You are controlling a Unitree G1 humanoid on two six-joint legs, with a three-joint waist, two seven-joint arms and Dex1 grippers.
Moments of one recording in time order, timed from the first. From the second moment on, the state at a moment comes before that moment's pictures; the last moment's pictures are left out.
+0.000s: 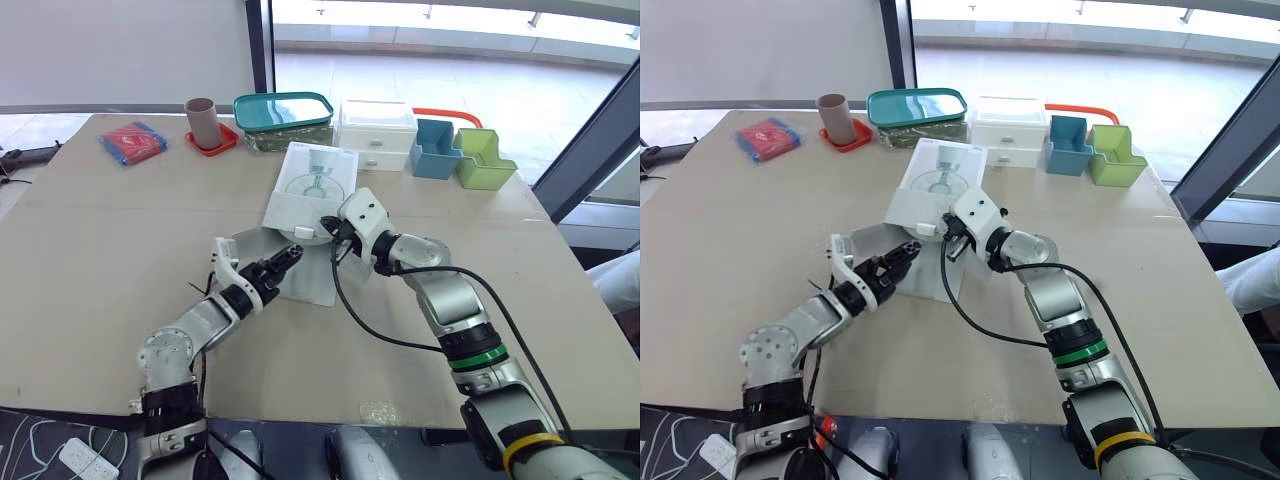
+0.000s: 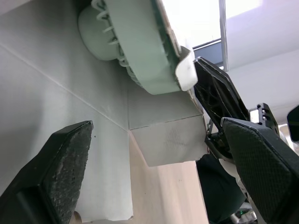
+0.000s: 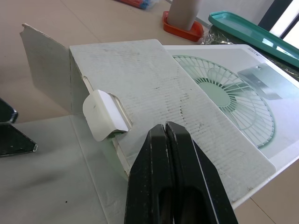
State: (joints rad) left arm -0.38 -0.05 0.38 -0.07 -1.16 1.04 0.00; right arm -0.69 -0.31 0.22 0.12 0.00 0.34 0.59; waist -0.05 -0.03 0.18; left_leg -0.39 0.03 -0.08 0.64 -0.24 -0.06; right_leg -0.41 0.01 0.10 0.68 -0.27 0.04
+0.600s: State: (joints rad) left arm -0.44 -0.03 0.36 0.06 -1.12 0.96 0.02; right arm -0.68 -0.31 0.22 0.11 0.00 0.35 0.59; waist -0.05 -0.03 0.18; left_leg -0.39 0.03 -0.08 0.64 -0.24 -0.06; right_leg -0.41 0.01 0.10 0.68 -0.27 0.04
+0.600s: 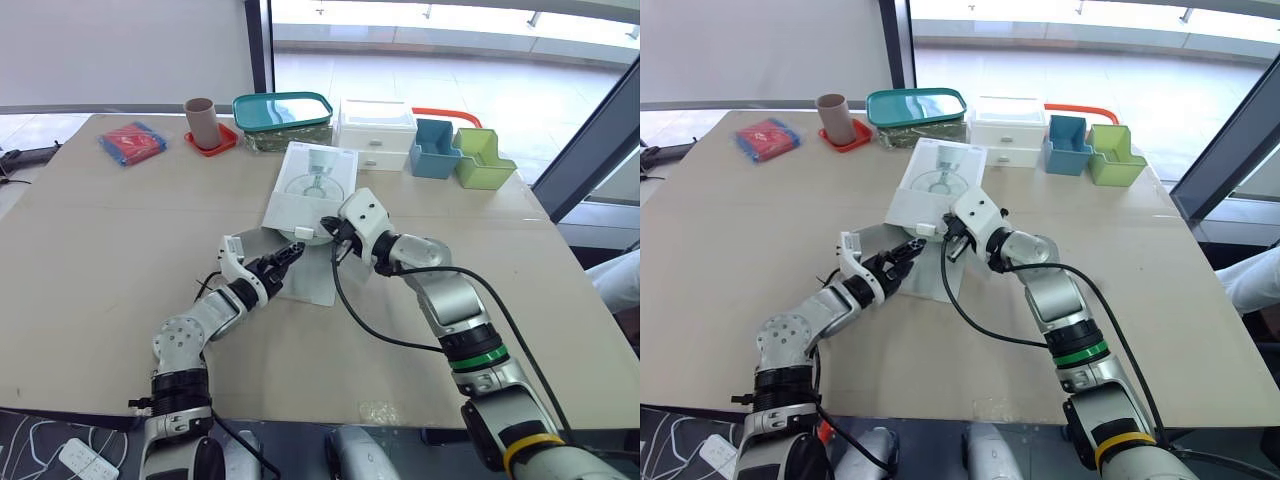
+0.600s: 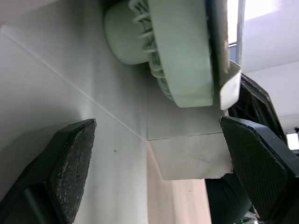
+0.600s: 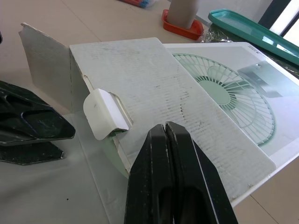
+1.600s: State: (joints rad) left arm -0.50 -0.06 0.39 0.11 -1.15 0.97 0.12; right arm -0.68 -0.31 0.22 0.11 0.00 0.35 0.58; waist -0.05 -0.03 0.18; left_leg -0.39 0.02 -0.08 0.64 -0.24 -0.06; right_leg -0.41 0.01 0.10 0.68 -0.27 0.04
